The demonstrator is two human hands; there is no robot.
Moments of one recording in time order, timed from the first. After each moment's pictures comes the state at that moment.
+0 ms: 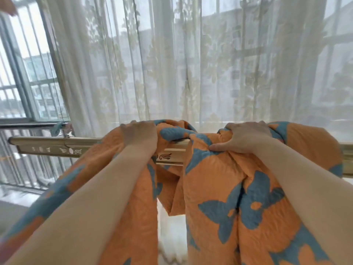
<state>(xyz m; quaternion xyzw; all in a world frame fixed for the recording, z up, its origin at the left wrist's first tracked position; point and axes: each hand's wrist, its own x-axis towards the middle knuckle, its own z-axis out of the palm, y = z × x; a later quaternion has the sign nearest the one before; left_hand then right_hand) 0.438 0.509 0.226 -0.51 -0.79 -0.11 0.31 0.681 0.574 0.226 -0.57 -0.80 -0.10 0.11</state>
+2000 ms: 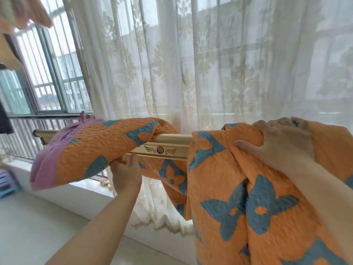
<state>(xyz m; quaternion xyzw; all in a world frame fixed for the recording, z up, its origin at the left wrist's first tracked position) 0.506 0.407 0.109 -0.22 -0.72 -0.65 0.02 0.834 0.494 0.189 -0.55 -0.76 -0.24 0.26</state>
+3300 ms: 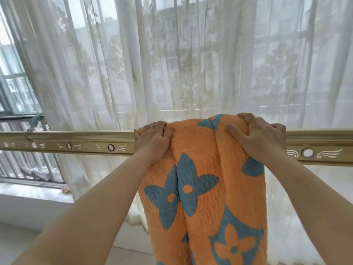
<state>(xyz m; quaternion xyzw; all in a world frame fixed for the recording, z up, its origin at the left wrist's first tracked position) 0.643 0.452 0.177 -0.63 -0.71 -0.32 0.06 0.911 0.471 0.181 -0.59 -0.72 -0.06 0.35</state>
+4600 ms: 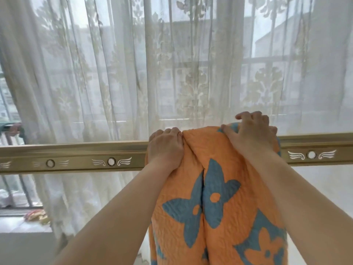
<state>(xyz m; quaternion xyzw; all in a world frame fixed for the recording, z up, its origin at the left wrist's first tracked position) 0.584 0.436 0.172 -0.68 -0.62 -0.37 0.15 0.788 0.415 0.205 -0.68 -0.61 -0.13 0.39</state>
